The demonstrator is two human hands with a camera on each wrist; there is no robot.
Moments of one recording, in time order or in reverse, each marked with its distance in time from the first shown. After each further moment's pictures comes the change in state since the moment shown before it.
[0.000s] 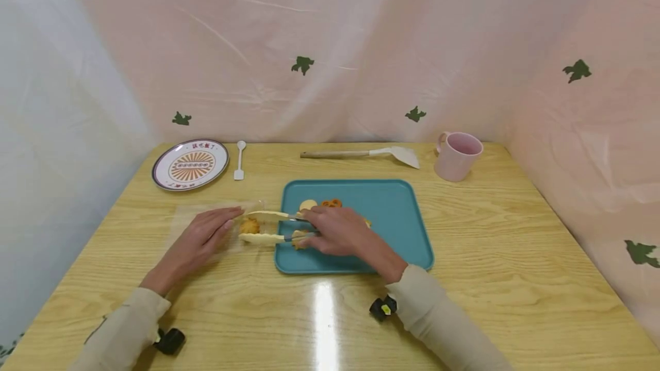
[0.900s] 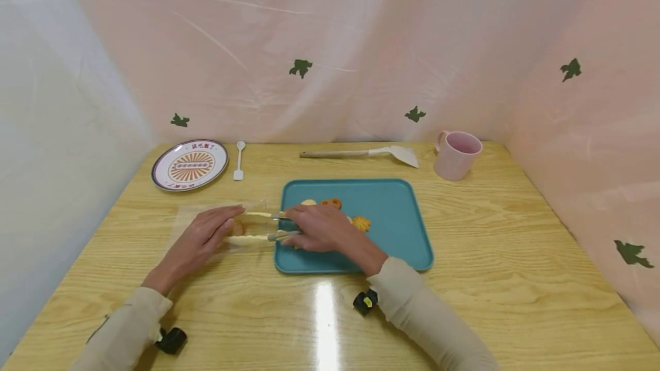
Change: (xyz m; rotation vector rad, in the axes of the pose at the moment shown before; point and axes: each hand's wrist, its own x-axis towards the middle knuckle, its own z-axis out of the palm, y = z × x) left_hand 0.002 0.002 -0.003 -0.034 -0.026 -0.062; right_hand 0.030 -0.014 0.005 -0.053 -0.046 -0.068
